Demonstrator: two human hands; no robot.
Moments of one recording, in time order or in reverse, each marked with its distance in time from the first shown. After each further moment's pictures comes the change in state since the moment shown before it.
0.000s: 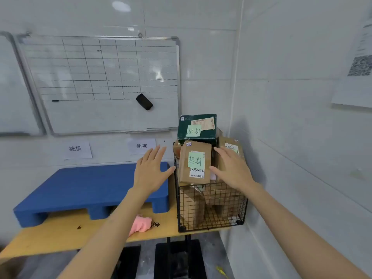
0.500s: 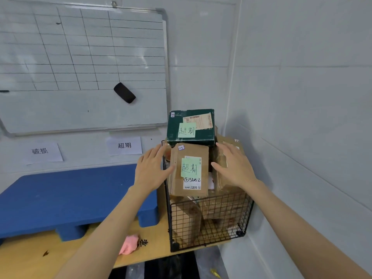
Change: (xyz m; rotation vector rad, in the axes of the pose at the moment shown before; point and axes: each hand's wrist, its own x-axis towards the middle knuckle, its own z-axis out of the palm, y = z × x) left_hand 0.116 -0.021 0.089 -0.056 -0.061 0.053; right_hand 0.103 0.058 0.050 -0.010 -0.003 0.100
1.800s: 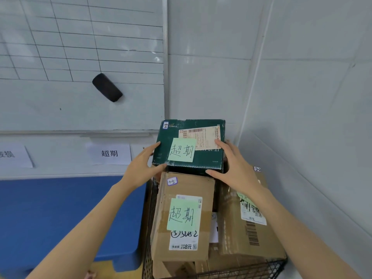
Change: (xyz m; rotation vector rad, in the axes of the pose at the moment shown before) left_hand 0.184 -0.068 0.107 -0.525 -0.108 -0.157; right_hand 0.189 0.075 0.066 0.140 -0.011 -0.151
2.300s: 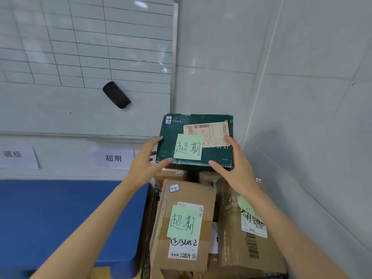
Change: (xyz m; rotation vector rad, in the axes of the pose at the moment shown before) left_hand -0.003 0.032 -0.014 -0.242 0.173 0.092; right_hand 0.009 -0.022 -0.013 0.392 0.136 0.019
